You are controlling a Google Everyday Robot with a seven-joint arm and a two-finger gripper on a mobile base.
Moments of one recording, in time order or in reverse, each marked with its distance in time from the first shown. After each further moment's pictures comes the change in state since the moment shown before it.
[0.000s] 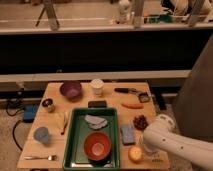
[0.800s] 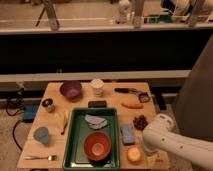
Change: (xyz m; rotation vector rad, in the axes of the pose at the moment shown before) arm -0.001 0.000 -0.001 -0.012 0.011 -0.016
